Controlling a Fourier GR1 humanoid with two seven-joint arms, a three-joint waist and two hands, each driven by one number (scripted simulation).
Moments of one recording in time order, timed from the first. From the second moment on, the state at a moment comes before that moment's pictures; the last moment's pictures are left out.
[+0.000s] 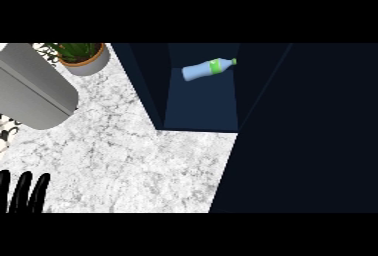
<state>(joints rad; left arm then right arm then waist) 0.55 0.44 -0.34 -2.29 0.53 0.20 -0.45 0.52 -0.30 0.55 -2.33 0.13 0.27 -0.06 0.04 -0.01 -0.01</state>
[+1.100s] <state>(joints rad) 0.87 0.54 0.00 -2.28 0.78 -0.18 -0.58 0.01 -0.02 0.64 -2.14 -0.05 0.04 0.36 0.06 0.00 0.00</state>
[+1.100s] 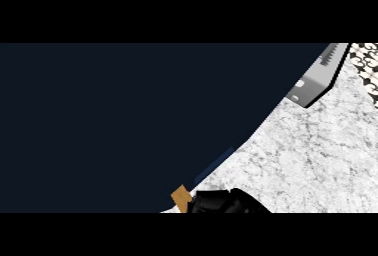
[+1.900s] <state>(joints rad) 1.03 0.50 0.25 -2.25 0.96 -0.43 -0.57 -0.55 -0.01 0.26 -1.66 -0.45 0.04 0.38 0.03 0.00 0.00</state>
